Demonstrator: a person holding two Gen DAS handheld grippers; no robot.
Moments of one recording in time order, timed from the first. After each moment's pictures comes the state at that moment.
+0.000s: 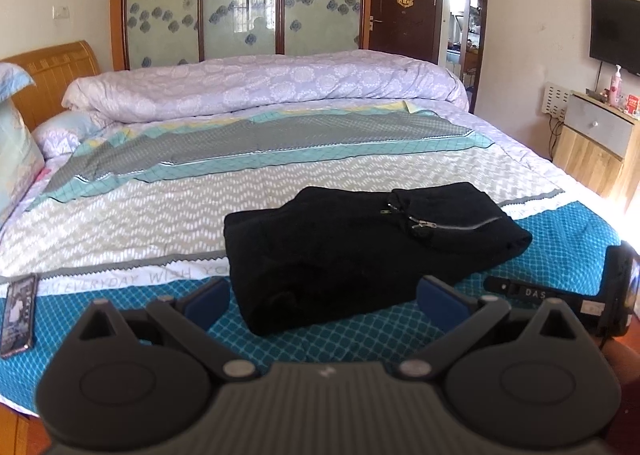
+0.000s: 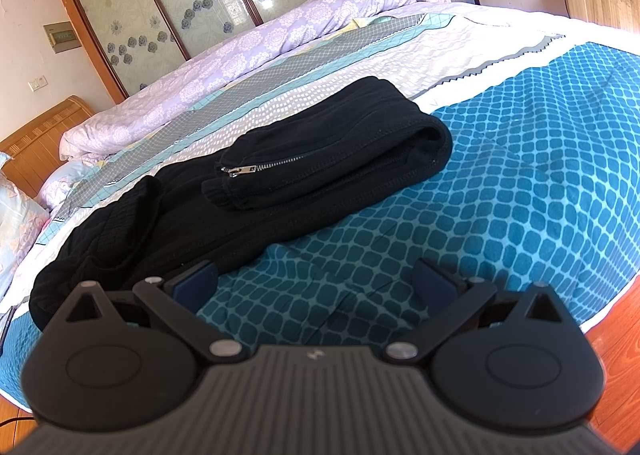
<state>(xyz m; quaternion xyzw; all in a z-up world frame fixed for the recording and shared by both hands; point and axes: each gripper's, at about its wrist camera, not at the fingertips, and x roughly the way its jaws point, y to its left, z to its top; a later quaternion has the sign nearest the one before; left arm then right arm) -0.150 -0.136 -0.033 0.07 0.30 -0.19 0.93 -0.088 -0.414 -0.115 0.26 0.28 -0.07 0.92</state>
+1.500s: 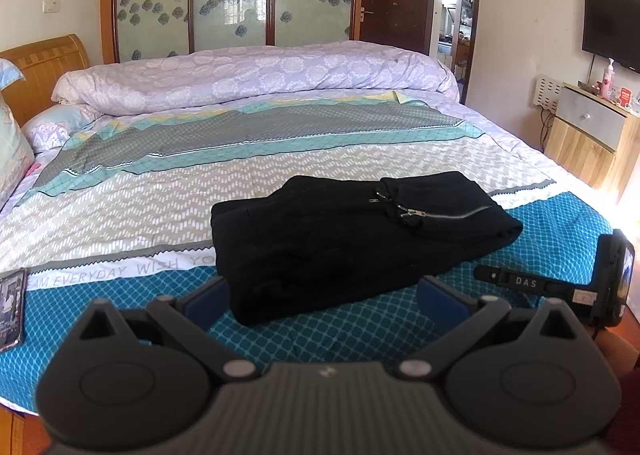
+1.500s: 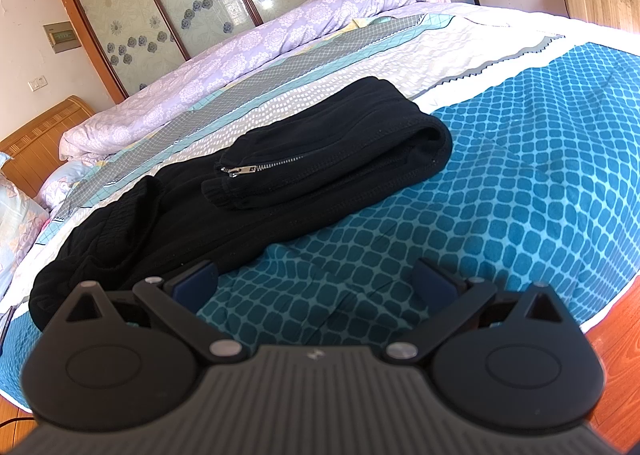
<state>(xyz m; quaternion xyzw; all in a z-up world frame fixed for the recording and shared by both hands) -0.153 -0.147 -0.039 0.07 0.31 -0.20 0.93 -0.089 -0.413 -0.115 0.26 0.28 -0.07 0.92</state>
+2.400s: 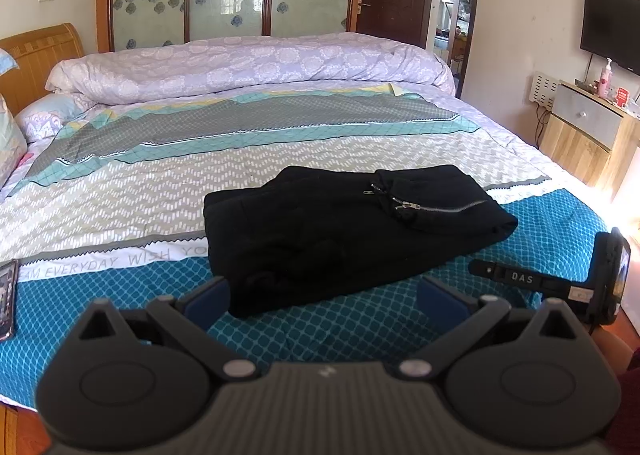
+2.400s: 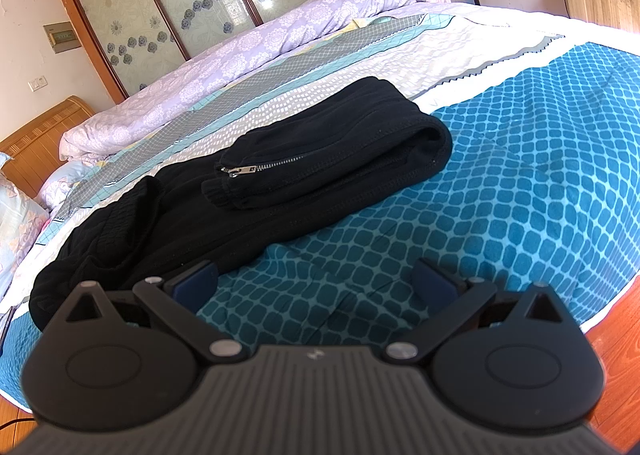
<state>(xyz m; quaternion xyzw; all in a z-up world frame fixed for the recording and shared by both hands) -0.149 -0.148 -0.043 0.06 0.33 -0.21 0.92 -0.090 -0.412 -0.115 0.26 0.28 -0.07 0.92</state>
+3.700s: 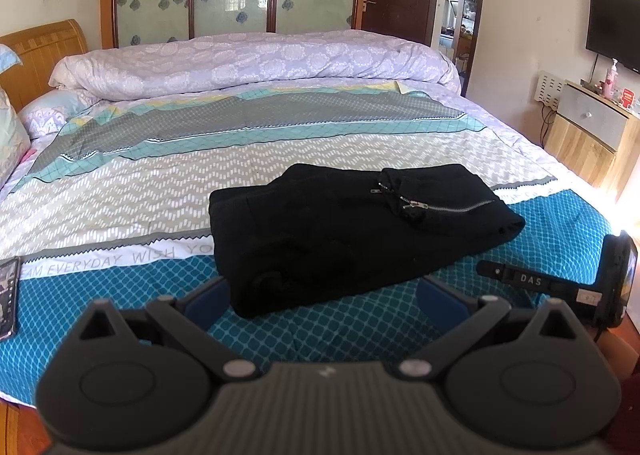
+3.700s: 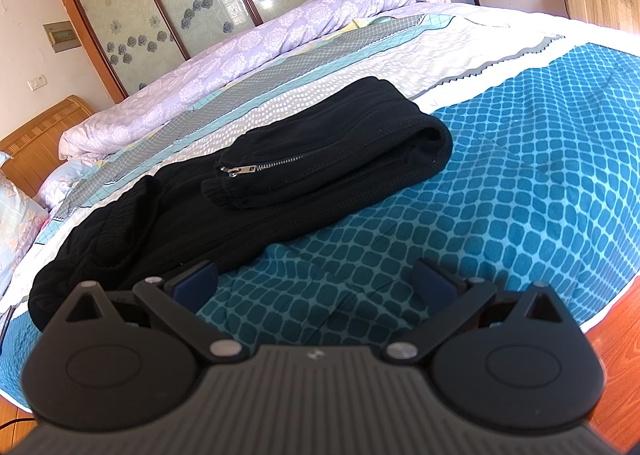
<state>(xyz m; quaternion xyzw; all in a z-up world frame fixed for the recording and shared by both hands) -0.143 -0.146 -0.045 0.06 0.33 -0.20 0.92 -0.090 -0.412 -0.115 0.26 0.28 -0.07 0.92</state>
